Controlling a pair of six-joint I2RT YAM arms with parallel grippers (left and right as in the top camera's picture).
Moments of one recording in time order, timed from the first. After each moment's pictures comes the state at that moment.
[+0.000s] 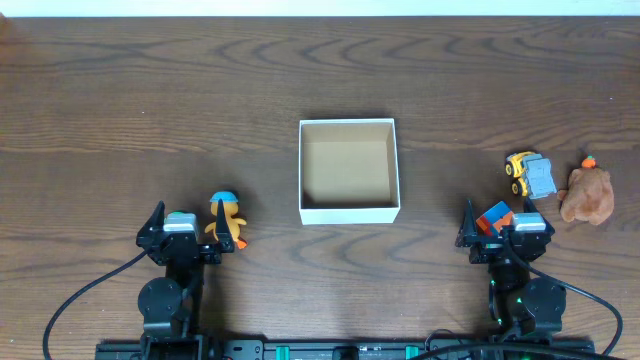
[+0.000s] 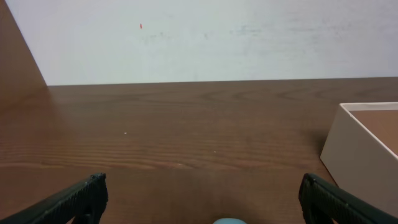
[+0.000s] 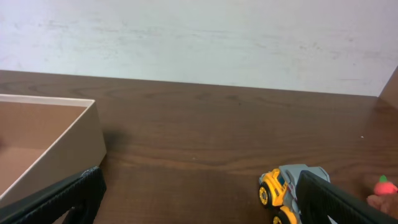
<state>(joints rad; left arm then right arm) 0.01 0.01 0.01 -0.11 -0.01 0.03 0.01 0.01 0.01 -0.07 -0.01 -0.01</state>
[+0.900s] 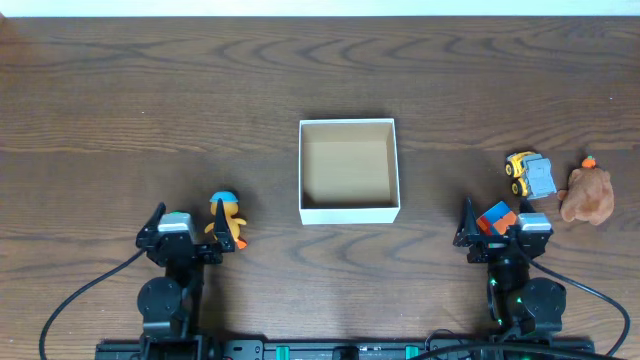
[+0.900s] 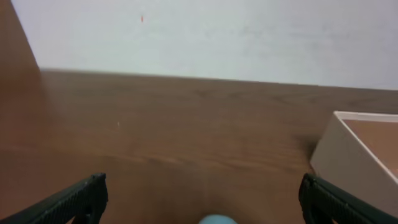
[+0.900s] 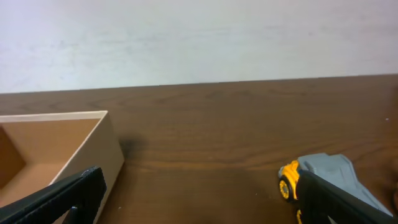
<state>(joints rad) 0.01 0.01 0.04 -0.17 -0.01 -0.08 0.01 0.02 0.01 -0.08 -0.03 0.13</state>
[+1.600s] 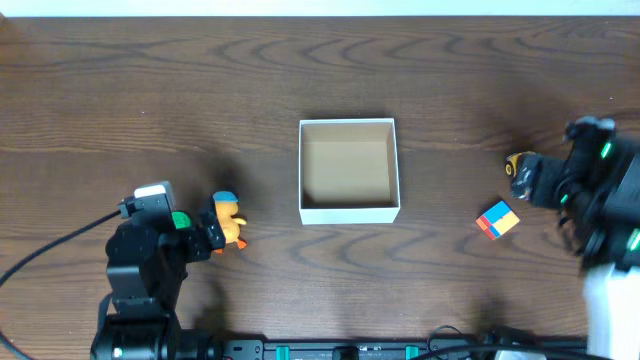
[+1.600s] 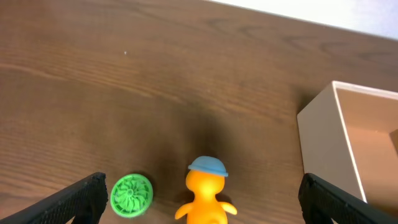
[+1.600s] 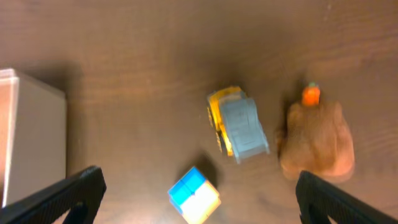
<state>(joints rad) 0.01 0.51 0.61 -0.67 -0.02 -0.18 -0.28 1.13 1.16 -0.95 -0.09 -0.06</state>
